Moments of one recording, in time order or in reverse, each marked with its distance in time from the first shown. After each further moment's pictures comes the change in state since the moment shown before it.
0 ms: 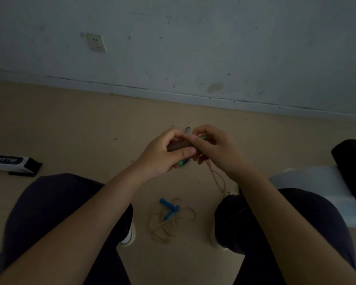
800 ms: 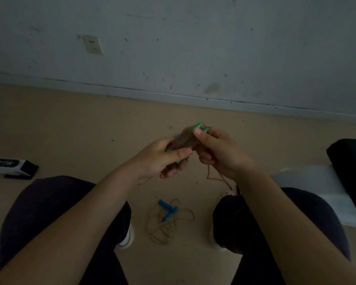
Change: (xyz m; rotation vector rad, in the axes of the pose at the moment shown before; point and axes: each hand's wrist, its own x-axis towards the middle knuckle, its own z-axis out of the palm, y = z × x) left_hand -0.003 0.010 -0.004 -0.191 -0.246 -0.134; right_hand 0.001 -0.005 -0.007 0.453 -0.146 0.124
